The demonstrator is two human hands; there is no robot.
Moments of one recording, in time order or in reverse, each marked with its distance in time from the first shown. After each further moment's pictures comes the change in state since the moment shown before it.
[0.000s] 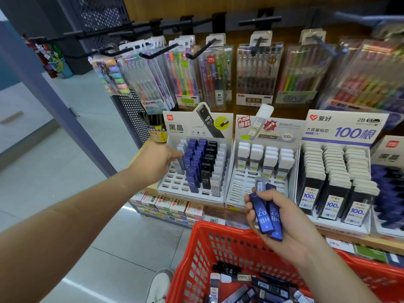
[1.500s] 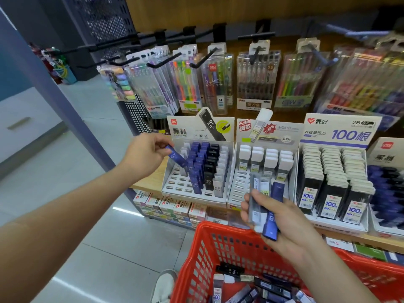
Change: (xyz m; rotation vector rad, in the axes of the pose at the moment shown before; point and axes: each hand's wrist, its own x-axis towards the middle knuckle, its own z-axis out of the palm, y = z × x) left_hand -0.007 0.013 -0.046 -0.444 0.126 -0.416; right_hand -0.017 0.005 0.014 -0.157 -0.021 -0.134
